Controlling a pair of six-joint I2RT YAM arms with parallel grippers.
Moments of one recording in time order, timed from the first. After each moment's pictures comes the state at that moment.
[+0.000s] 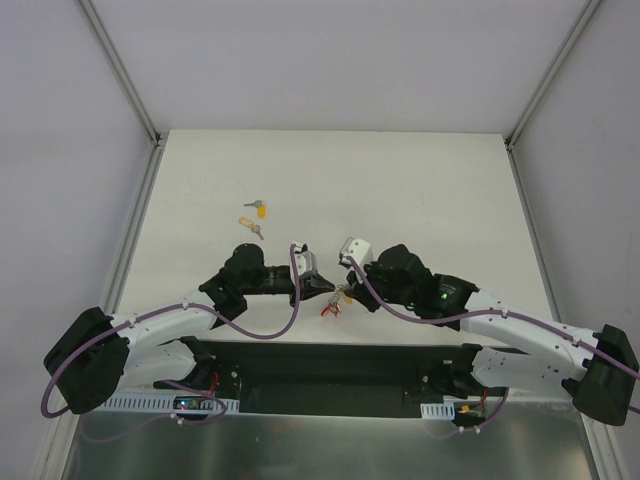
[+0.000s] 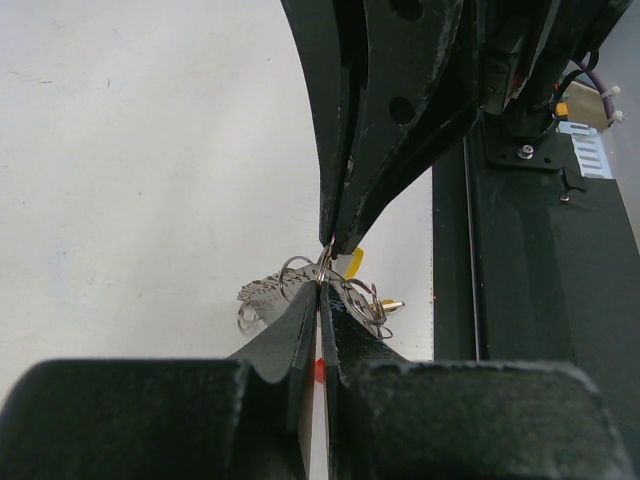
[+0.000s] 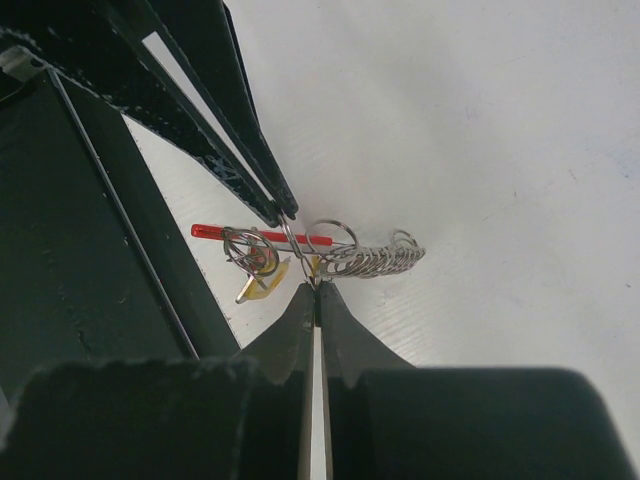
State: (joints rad) left arm -0.78 1.10 0.41 0.50 0.68 0.08; right arm 1.01 1.01 0.70 -0.30 -0.09 -0.01
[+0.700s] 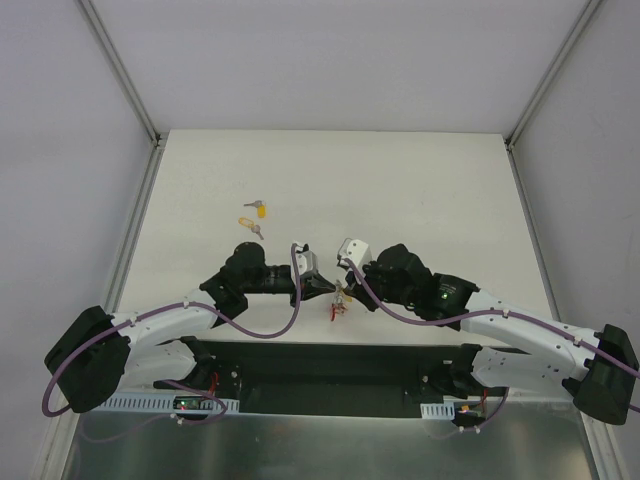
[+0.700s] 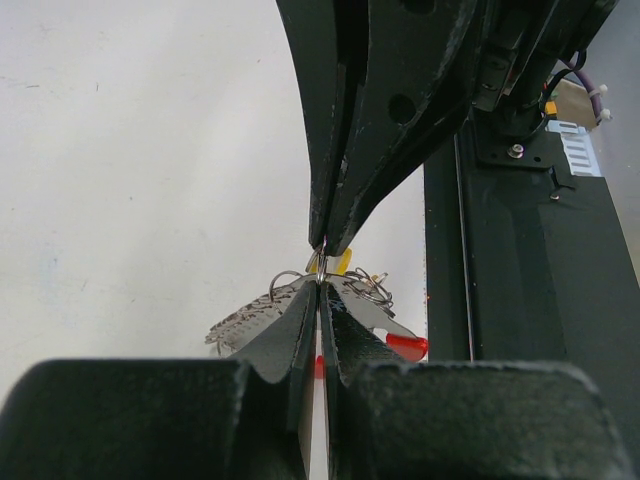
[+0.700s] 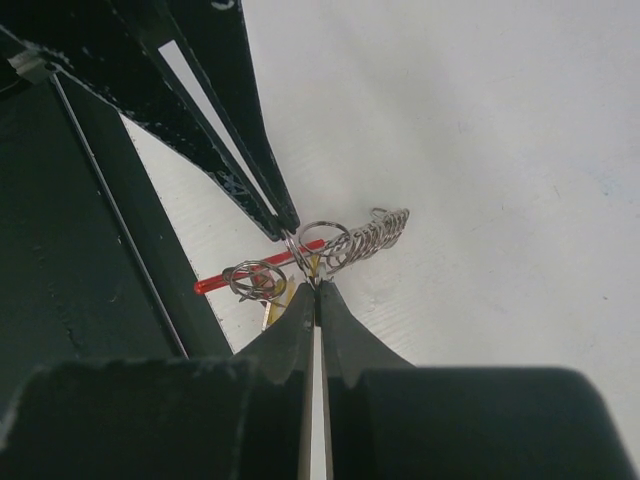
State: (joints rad) left arm -0.78 1.11 0.42 0.49 0.71 0.08; right arm 1.03 1.01 0.72 -0.31 -0.08 -0.06
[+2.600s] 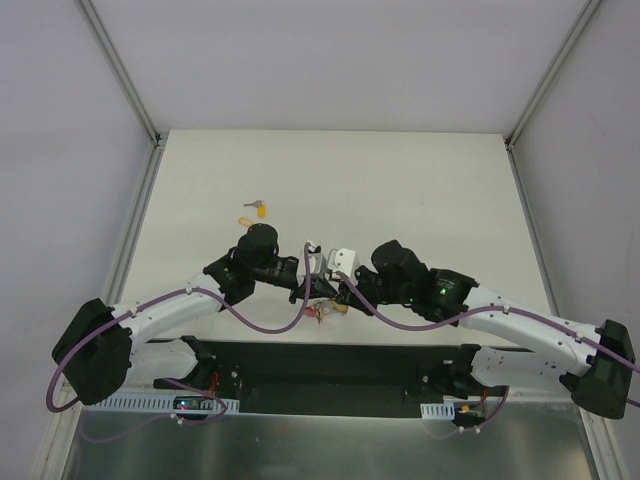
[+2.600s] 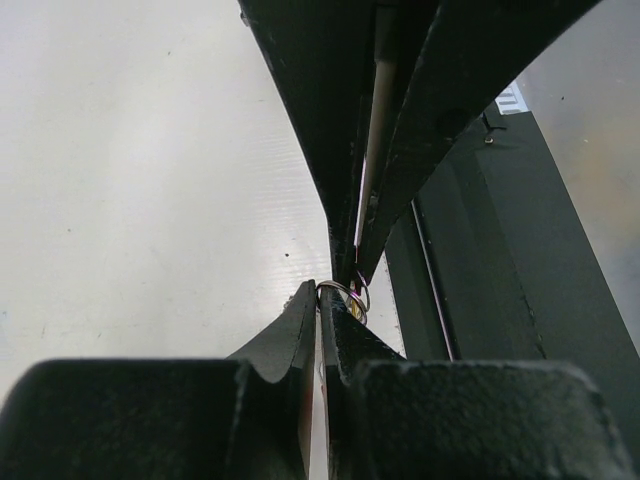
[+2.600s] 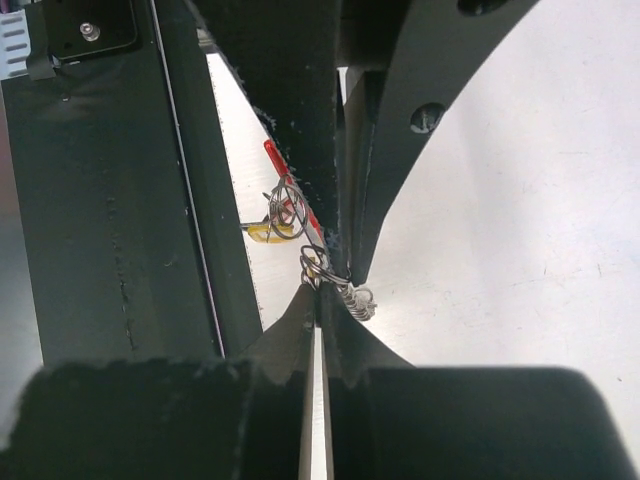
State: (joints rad) left arm -0.76 1.17 0.61 0.18 0.93 0.28; right arm 1.06 1.04 0.82 -0.40 -0.25 -0.21
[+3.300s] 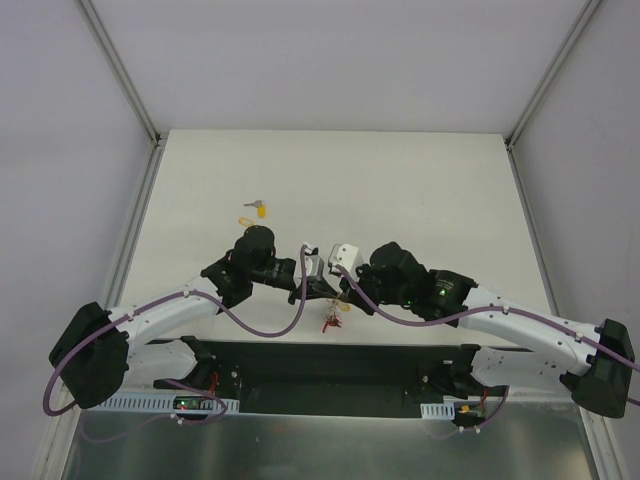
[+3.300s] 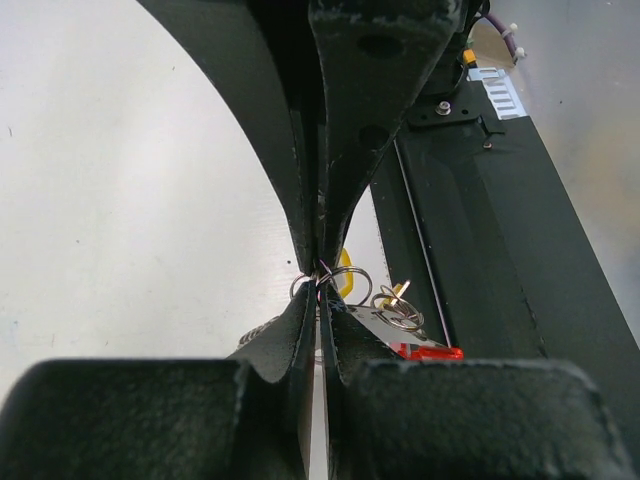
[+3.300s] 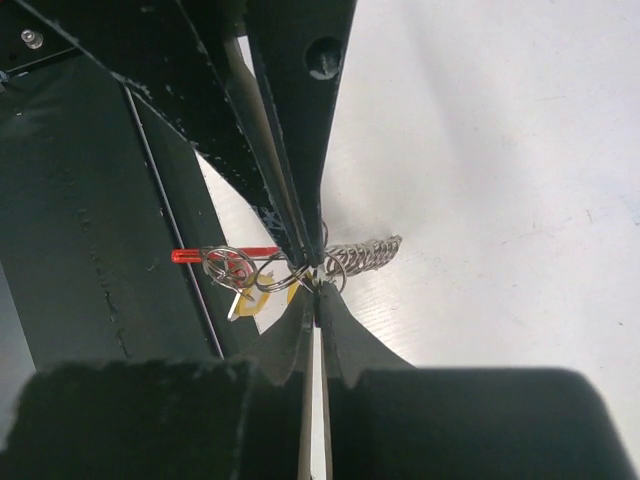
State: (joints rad) left arm -0.76 1.14 0.58 0.22 0.94 0.28; right arm 1.07 1.05 0.82 -0.42 -0.13 -0.12
